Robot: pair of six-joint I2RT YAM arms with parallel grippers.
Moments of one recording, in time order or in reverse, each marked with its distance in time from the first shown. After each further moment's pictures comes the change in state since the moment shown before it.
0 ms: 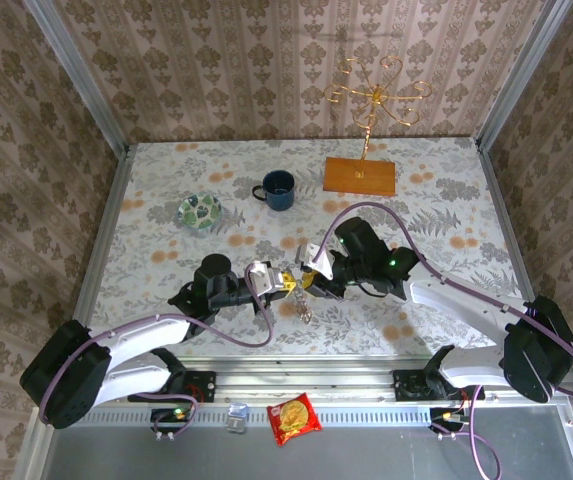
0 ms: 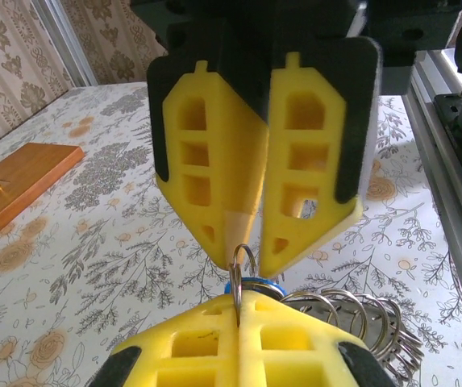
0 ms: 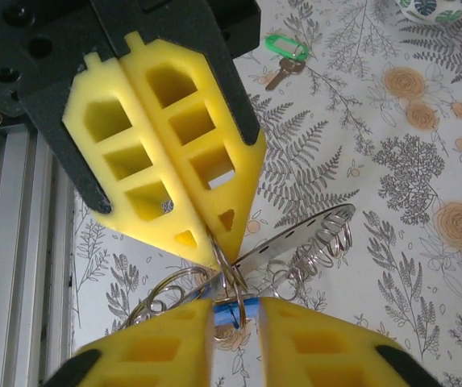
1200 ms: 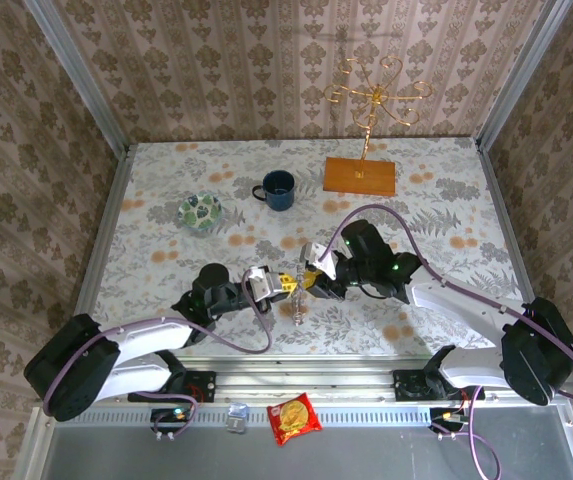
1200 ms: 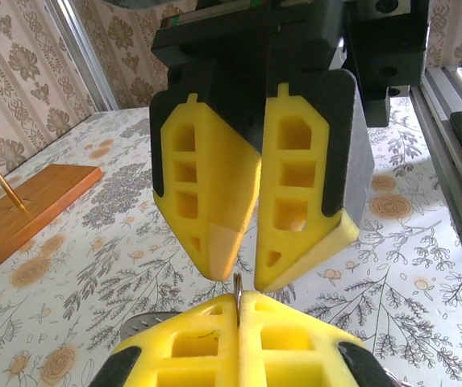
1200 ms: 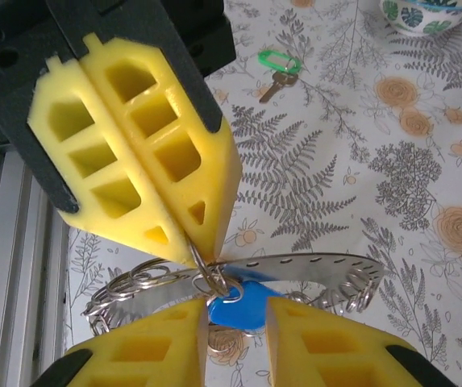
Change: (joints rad) left arm -0.034 0.043 -0.081 0.228 -0.060 -0.039; right arm -0.037 -0.014 -0.083 0.134 -0.050 0.034
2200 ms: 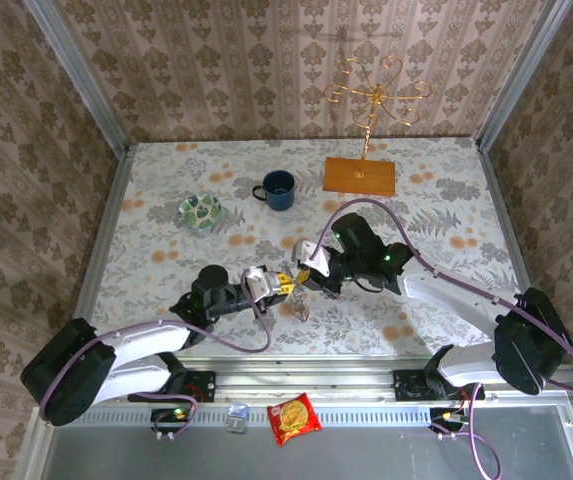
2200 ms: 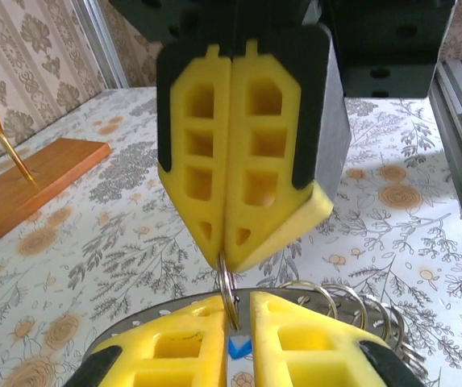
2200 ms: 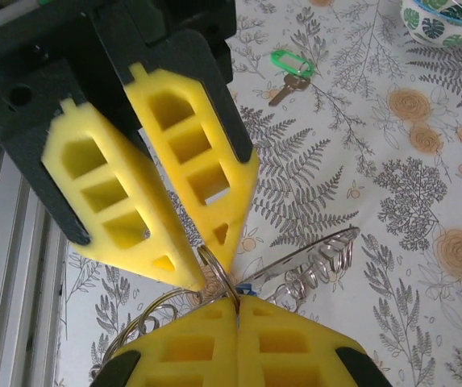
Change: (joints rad) left arm 0.000 -0.035 -0.007 -0.074 -0.046 -0.019; right arm 0.031 0.072 0.125 -0.129 0.013 -0.101
